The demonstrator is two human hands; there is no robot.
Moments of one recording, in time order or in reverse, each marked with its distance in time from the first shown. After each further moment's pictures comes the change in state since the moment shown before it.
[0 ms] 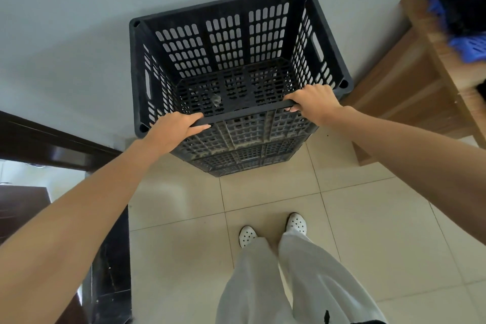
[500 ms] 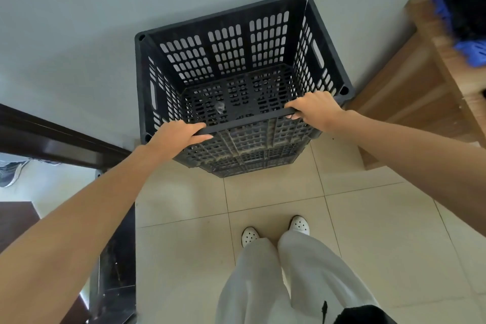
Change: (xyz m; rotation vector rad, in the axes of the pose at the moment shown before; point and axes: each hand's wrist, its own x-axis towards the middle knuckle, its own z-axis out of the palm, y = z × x) left_hand -0.013 0.026 -0.027 0.289 -0.202 0.121; right_hand -0.015 0.008 -0.009 0.002 -0.032 -0.090
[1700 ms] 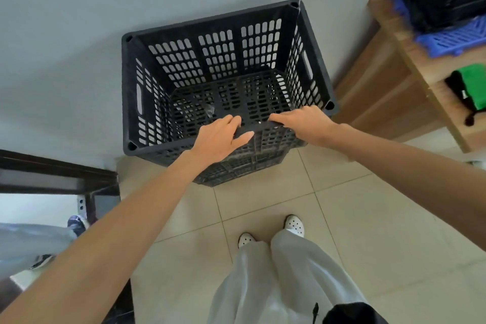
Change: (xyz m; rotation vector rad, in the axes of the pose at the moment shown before) left_hand 0.078 0.071 -0.059 -0.569 0.373 -0.057; right_hand -0.031 0.004 0.000 0.019 -0.037 -0.058
